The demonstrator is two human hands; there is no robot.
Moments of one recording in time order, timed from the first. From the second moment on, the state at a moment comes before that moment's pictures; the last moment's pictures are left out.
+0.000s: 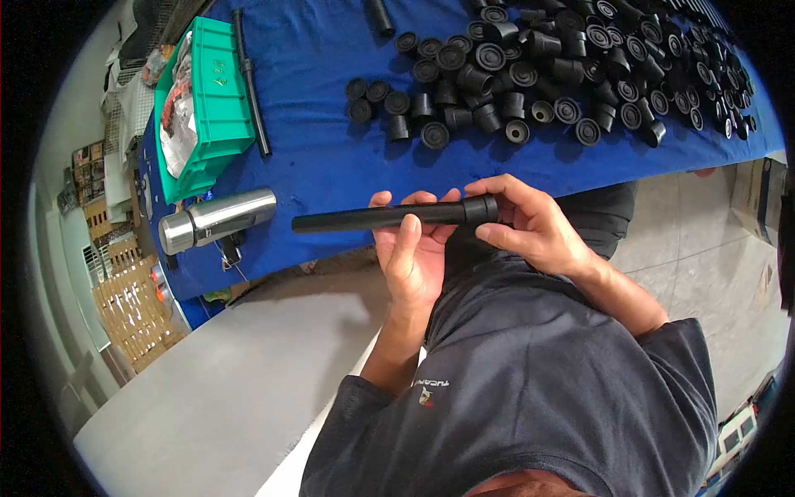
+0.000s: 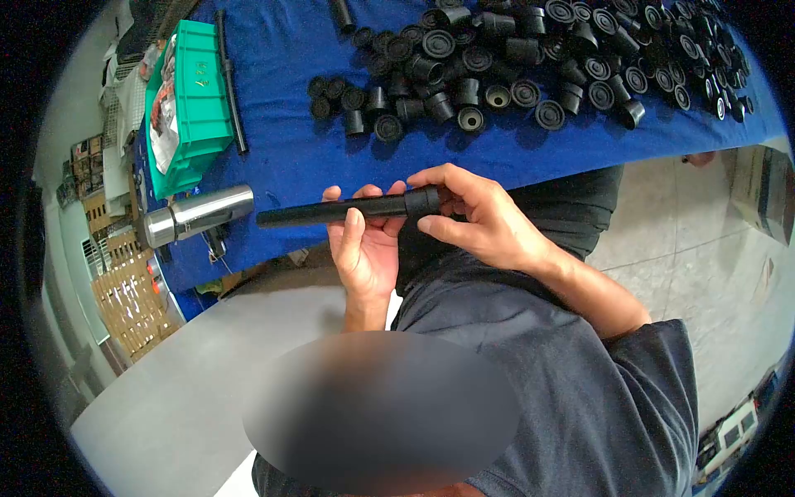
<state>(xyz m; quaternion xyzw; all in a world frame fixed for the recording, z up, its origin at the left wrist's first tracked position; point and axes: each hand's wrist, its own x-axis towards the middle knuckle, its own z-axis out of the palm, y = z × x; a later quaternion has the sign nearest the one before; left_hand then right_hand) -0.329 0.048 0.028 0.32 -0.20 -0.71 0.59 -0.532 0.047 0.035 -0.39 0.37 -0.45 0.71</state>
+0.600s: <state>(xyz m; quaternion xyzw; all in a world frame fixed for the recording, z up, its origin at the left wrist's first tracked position) -0.346 0.048 0.018 0.33 -0.21 -0.69 0.60 -0.528 0.046 0.024 -0.62 0.45 -0.47 0.44</state>
